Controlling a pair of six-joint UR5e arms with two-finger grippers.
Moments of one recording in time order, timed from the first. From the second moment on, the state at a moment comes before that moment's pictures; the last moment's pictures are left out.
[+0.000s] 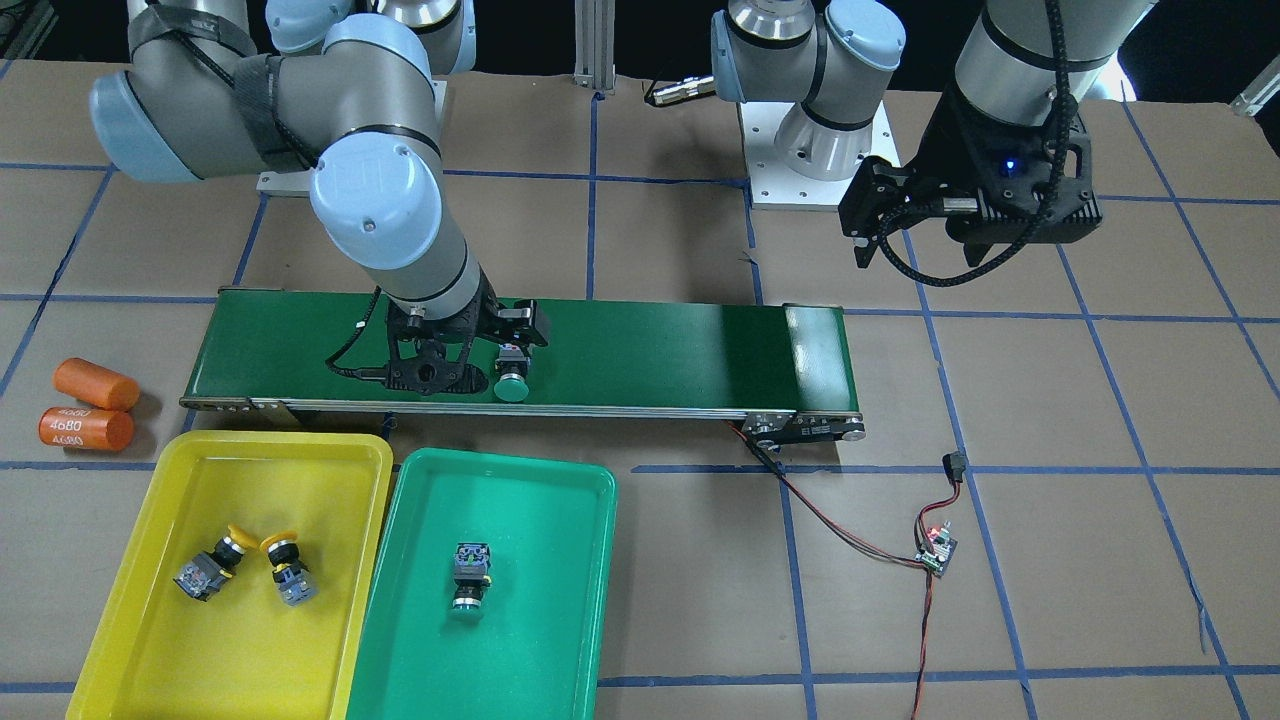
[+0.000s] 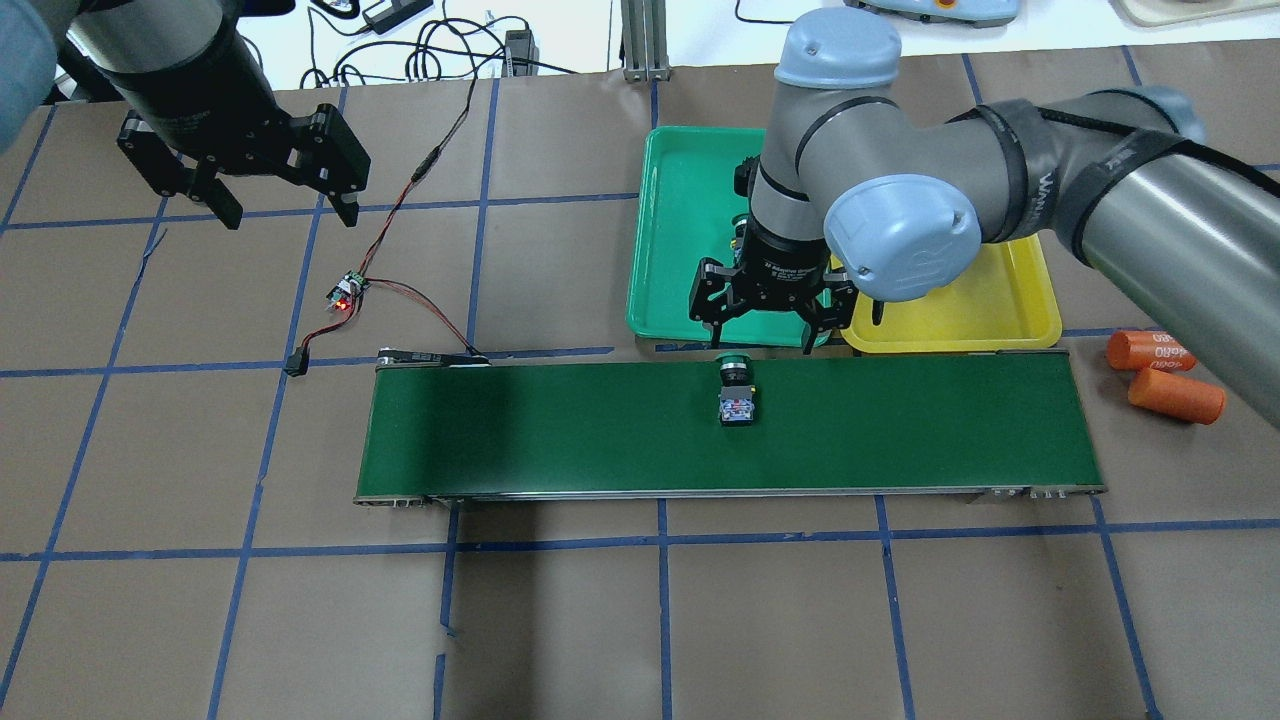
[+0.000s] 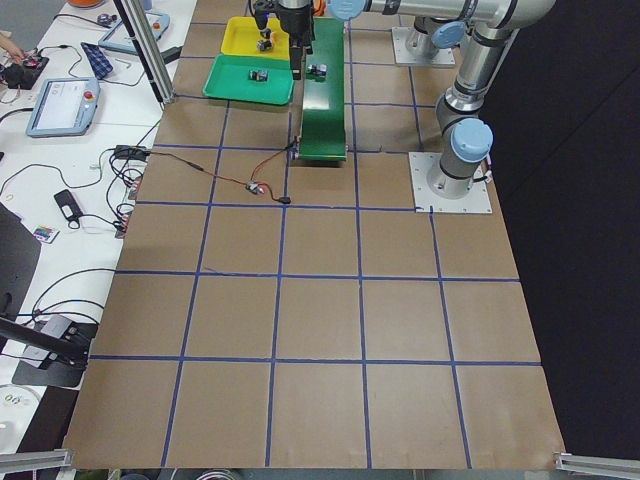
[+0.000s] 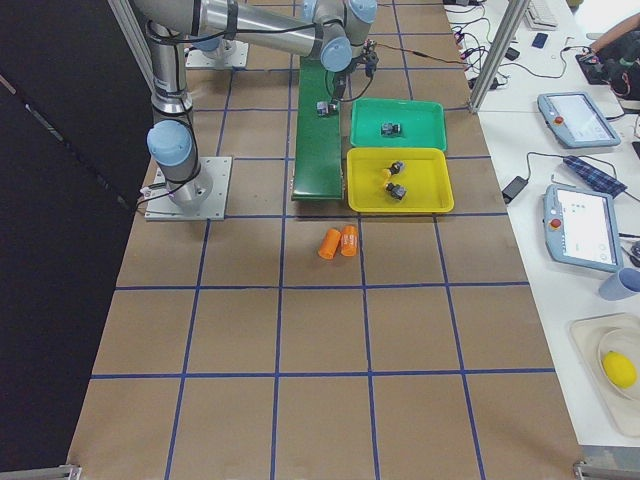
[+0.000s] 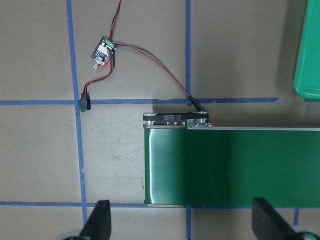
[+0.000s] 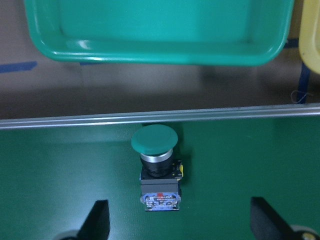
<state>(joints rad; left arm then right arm) -1.54 -1.61 -1.46 -1.67 1.63 0.03 1.78 -1.31 1.72 -1.76 -1.44 0.27</state>
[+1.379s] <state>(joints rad) -1.61 -1.54 -1.48 -1.67 1.60 0.05 1.78 -1.30 1.78 -1.84 -1.53 0.34</state>
